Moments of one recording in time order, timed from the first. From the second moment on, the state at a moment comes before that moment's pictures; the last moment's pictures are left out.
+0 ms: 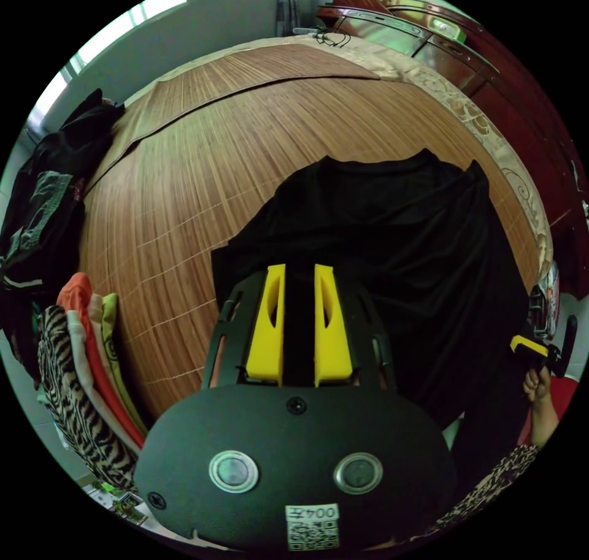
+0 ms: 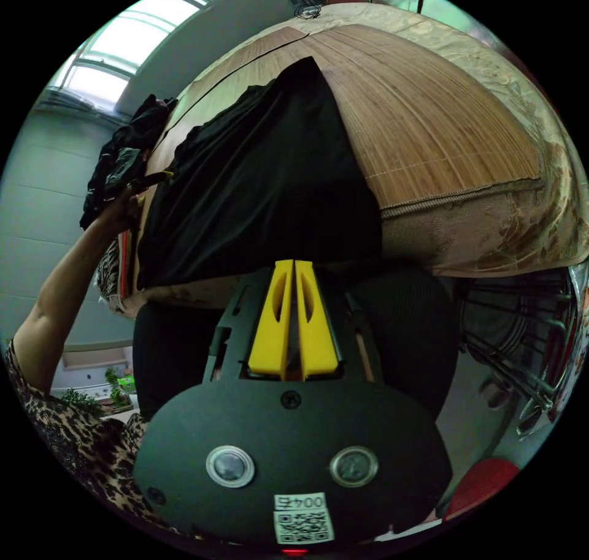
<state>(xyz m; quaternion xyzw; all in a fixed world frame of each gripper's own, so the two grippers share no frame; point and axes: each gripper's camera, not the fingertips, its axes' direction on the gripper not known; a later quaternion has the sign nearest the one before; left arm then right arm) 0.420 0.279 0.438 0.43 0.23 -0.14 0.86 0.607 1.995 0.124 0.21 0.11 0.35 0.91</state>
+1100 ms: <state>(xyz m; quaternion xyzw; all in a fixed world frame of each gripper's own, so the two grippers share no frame) 0.559 0.582 0.600 0.52 0.25 -0.16 0.80 0.505 1.962 0.161 0.22 0.19 0.32 0.90</state>
